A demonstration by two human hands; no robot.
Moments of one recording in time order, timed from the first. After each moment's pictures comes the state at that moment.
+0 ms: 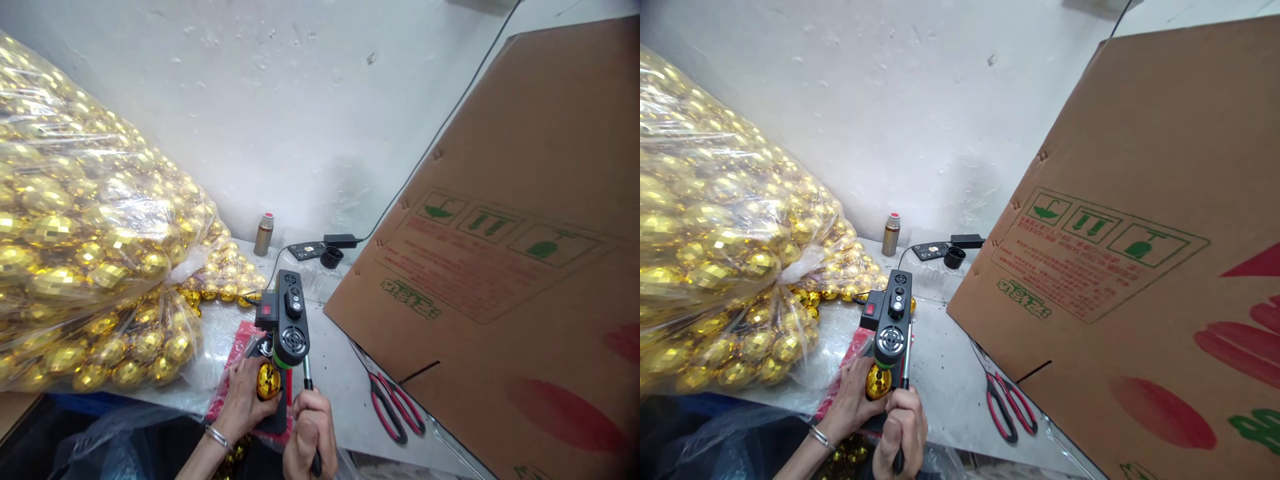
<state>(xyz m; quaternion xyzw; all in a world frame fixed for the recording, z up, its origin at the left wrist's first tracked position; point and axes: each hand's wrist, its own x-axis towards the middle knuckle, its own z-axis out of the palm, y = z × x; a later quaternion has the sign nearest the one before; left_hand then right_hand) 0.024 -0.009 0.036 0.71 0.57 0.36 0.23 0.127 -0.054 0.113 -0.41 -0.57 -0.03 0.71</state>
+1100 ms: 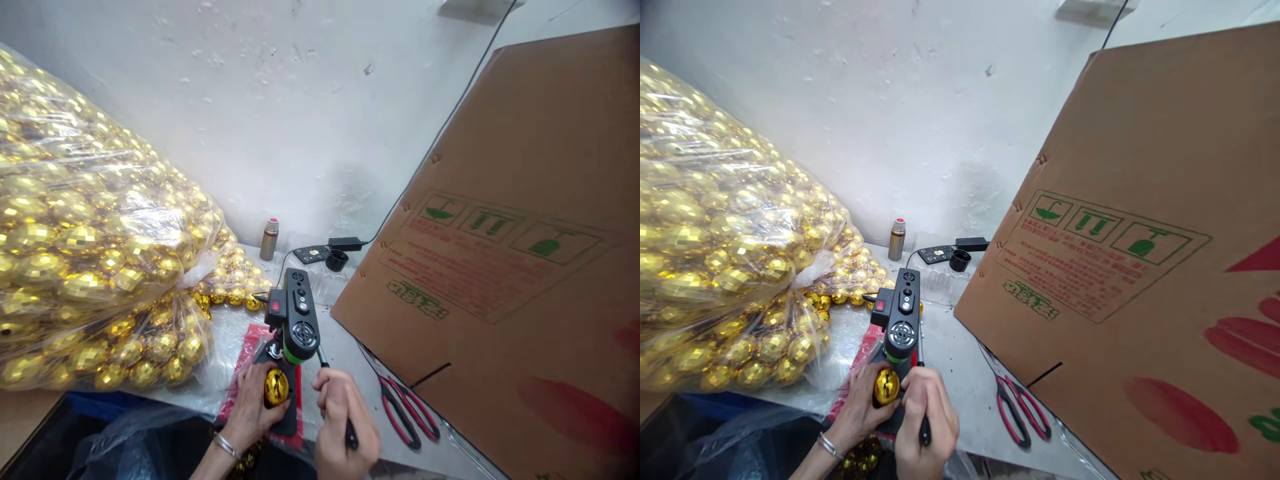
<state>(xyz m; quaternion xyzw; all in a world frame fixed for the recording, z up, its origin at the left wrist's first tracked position) 0.017 -0.021 0.036 0.70 0.56 0.36 0.24 0.140 -0.053 0.170 -0.41 -0.60 0.03 0.69</state>
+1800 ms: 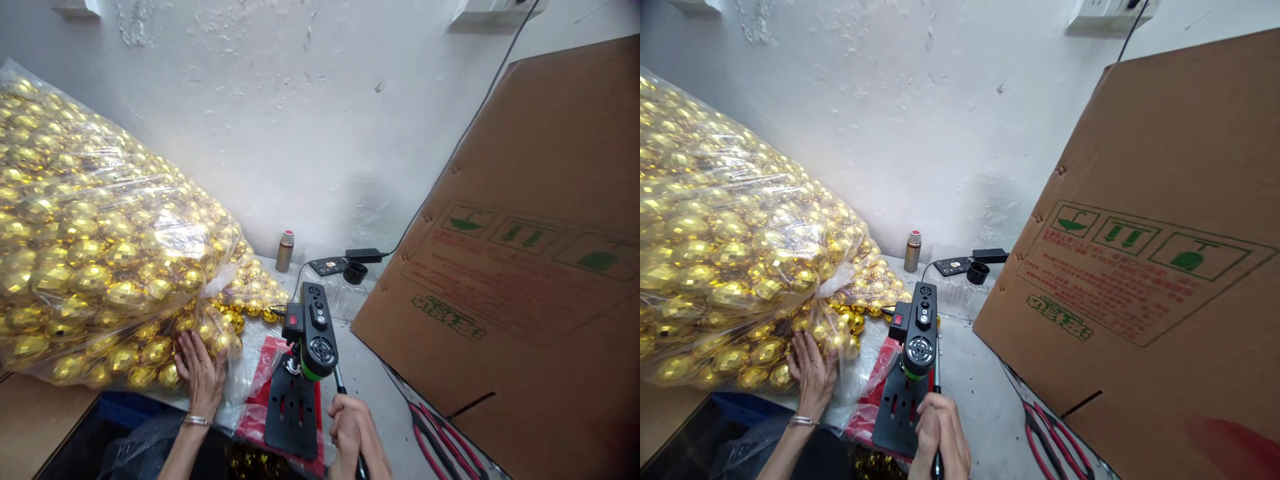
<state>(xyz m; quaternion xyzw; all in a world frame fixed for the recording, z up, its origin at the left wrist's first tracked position) -0.091 0.025 0.031 0.49 0.74 0.45 -0.11 0.110 -0.066 0.169 -0.47 -0.49 0.10 0.73</state>
